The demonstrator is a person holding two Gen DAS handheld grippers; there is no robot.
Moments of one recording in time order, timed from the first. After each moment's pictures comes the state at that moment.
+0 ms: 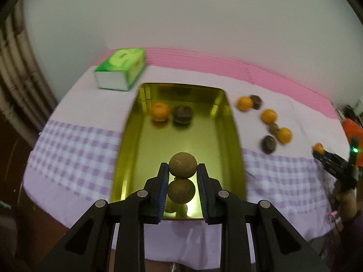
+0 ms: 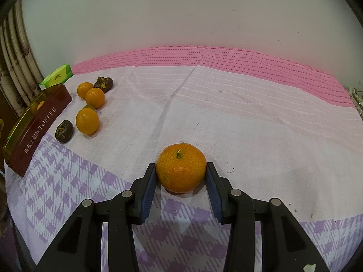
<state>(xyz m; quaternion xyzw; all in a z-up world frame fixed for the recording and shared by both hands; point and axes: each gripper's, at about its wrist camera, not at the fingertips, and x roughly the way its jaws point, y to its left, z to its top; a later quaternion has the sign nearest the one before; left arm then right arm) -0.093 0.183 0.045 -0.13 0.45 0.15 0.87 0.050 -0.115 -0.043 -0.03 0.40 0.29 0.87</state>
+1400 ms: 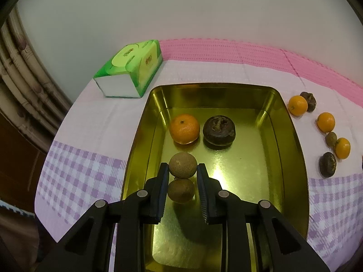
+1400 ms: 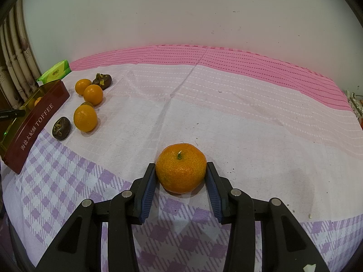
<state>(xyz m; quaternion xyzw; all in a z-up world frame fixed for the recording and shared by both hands) -0.009 0.211 -0.013 -0.05 0.49 0.22 0.85 0.049 -0.115 -0.044 -0.04 0.40 0.28 0.87</state>
